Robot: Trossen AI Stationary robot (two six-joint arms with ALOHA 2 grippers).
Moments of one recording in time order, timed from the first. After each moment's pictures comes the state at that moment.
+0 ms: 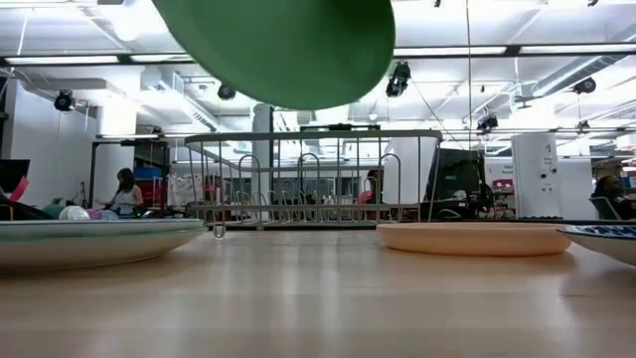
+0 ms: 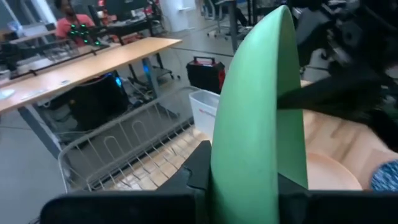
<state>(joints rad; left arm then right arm) -0.62 1.60 1.49 -1.02 -1.35 -1.00 0.40 1.55 1.15 0.09 0.95 -0.20</state>
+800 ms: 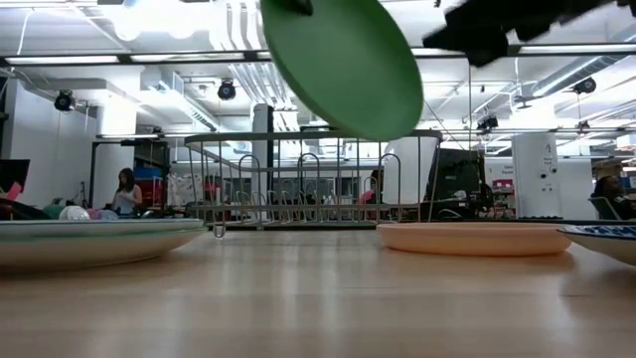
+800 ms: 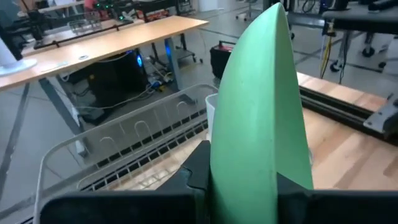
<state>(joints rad) -0.31 1.68 1.52 -0.63 -1.20 -0.66 0.43 1.14 0.59 0.21 0.36 0.01</state>
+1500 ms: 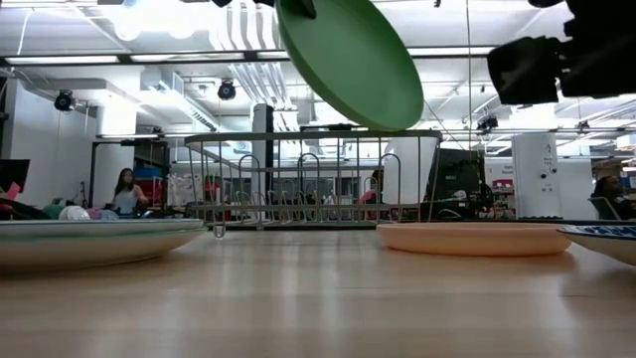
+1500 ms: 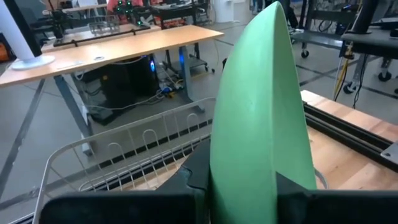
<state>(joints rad) -0.26 1.70 1.53 -0.54 -1.24 -0.65 0.53 1.13 0.38 0.29 0.20 -0.13</state>
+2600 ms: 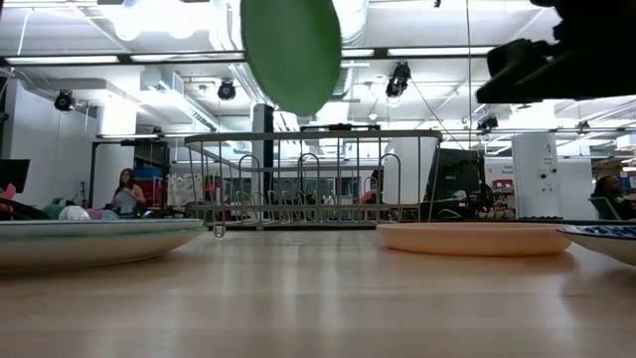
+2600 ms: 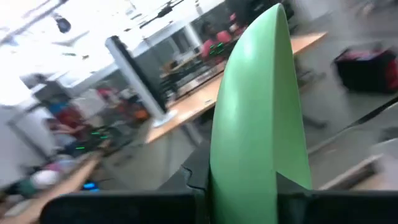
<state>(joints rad) -0.18 1.68 1.67 -0.65 -1.57 -0.22 0.55 1.13 0.35 0.36 0.37 -0.12</state>
